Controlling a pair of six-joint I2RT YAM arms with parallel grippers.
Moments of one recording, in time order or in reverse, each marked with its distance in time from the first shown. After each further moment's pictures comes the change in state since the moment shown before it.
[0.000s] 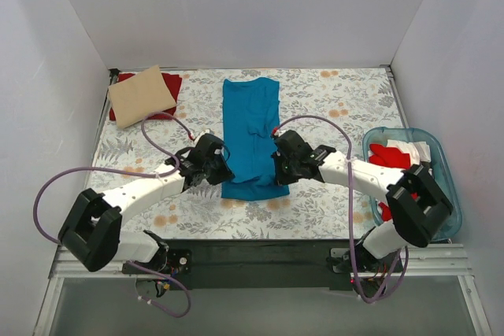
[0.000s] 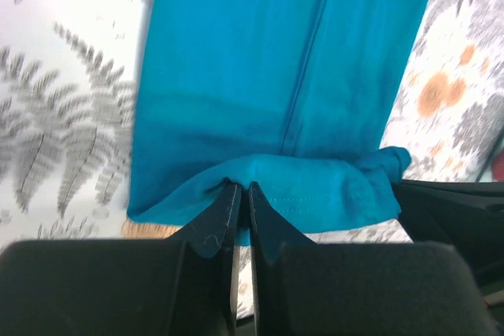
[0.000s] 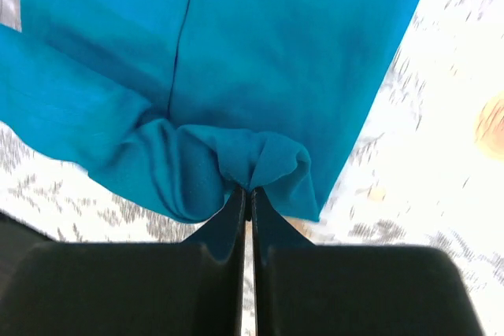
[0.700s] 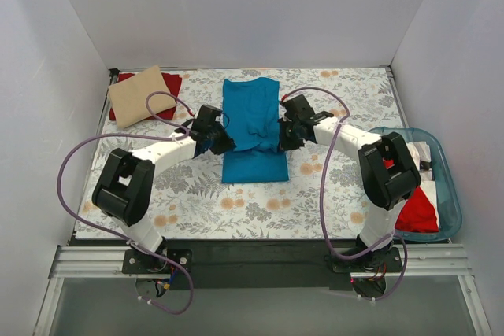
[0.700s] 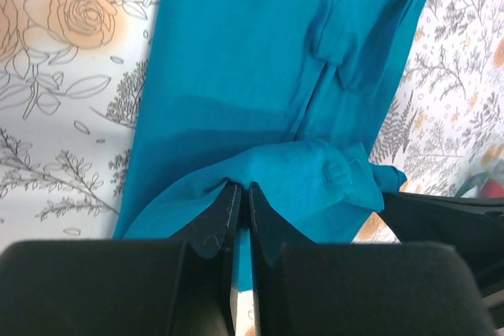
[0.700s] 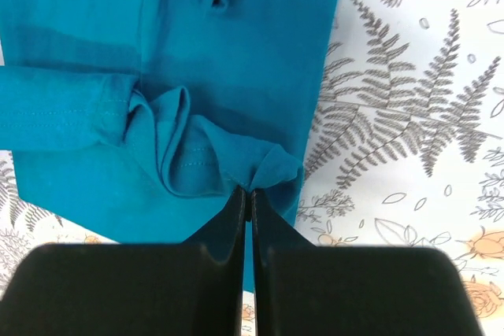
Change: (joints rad) left arm 0.201 0.380 0.275 0.159 0.064 0.036; right arm -0.270 0.360 0.361 0.004 -0.100 -0.076
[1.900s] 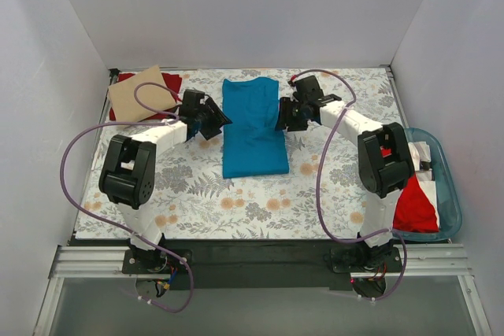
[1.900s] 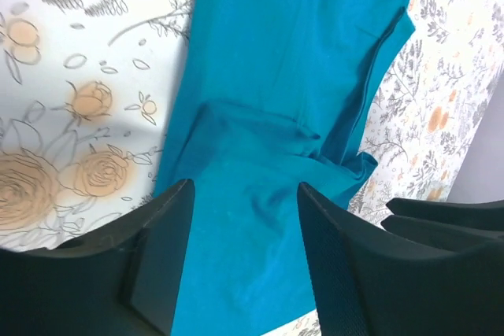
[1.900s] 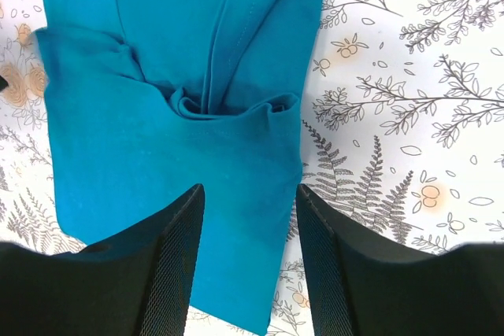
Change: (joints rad) left arm 0.168 0.166 0.153 0.102 0.146 0.042; right arm -0.129 0.131 0.217 -0.010 -0.107 -0.026
